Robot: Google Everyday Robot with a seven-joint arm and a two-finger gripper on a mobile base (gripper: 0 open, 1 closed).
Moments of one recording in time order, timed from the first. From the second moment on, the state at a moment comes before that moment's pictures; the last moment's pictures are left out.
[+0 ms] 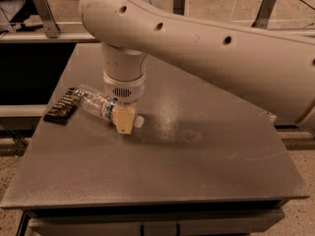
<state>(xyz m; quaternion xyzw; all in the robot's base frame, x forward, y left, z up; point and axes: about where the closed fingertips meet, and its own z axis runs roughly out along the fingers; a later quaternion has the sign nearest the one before) 0.498 0.070 0.837 -0.69 0.72 0.01 0.06</state>
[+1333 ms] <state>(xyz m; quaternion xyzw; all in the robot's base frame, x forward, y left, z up) 0.497 0.072 0.837 -0.69 0.72 0.01 0.06</state>
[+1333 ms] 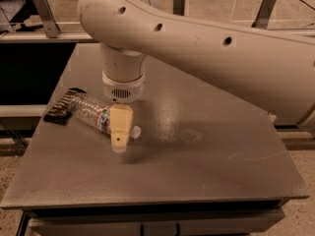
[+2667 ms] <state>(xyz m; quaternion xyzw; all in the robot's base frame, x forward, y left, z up) 0.493 -0.011 0.864 -0.65 0.73 0.05 0.19</state>
